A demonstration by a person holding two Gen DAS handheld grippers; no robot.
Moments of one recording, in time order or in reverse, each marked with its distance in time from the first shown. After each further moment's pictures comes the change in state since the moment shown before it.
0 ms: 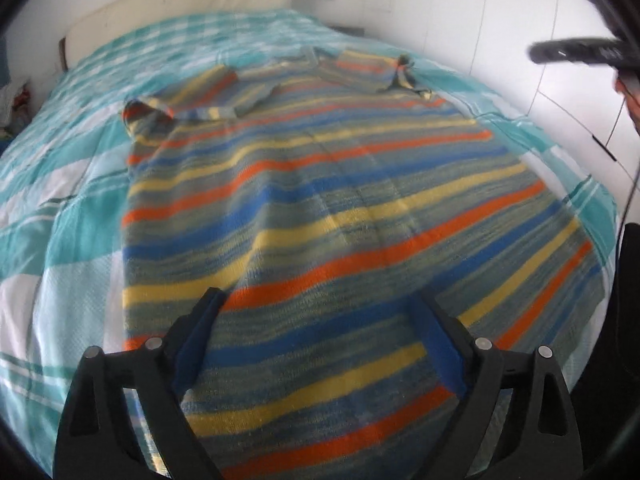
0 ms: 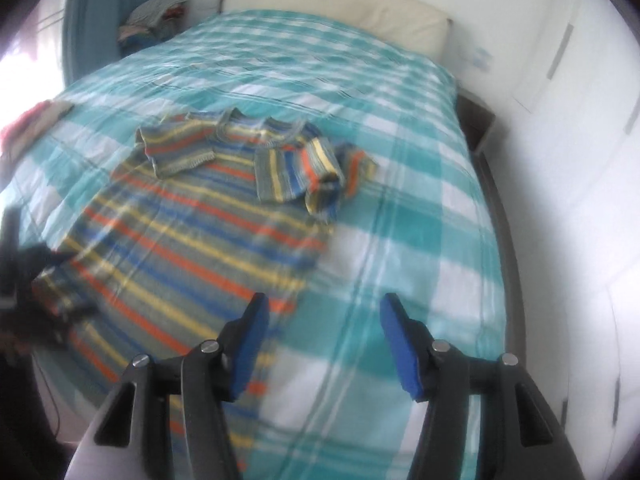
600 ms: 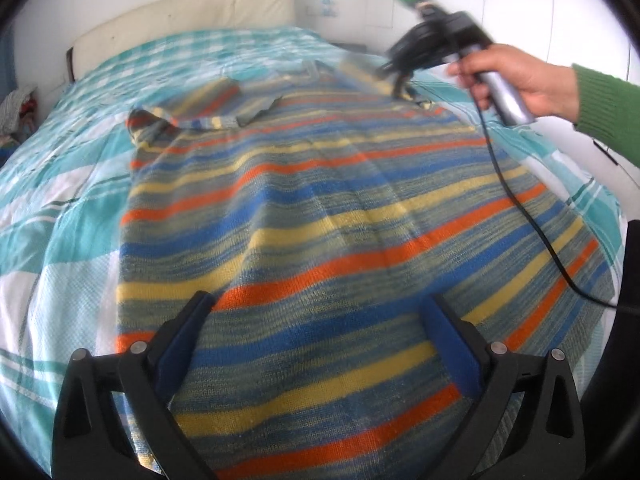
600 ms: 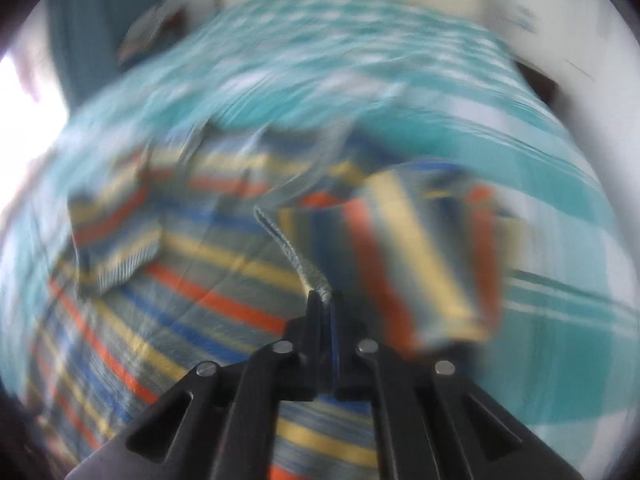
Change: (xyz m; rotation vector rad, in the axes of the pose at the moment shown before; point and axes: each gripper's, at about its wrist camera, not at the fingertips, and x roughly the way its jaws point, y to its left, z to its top) left arm 0.005 0.000 -0.004 -0.012 -0.037 0.006; right arm 0.184 -0.056 0.076 0.304 -0.016 0.159
